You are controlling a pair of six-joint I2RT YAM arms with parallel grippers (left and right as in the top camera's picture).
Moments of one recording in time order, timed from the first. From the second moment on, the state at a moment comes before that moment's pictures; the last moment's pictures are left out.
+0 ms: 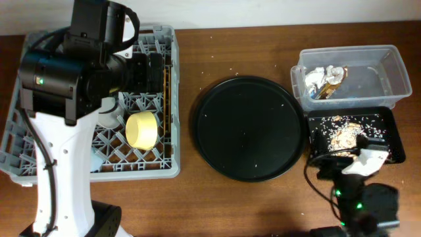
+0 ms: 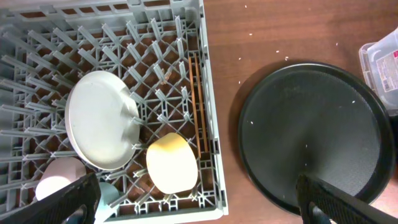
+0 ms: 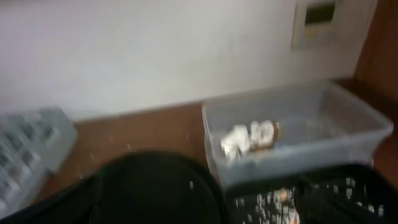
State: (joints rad) left arm -0.28 1.76 2.50 -1.68 -0.10 -0.16; right arm 0.07 0.28 0.52 -0.38 0.13 0.17
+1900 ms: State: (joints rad) left arm 0.09 0.07 0.06 0.09 0.07 0.02; right arm 0.07 0.02 0.01 -0.06 0.13 0.17
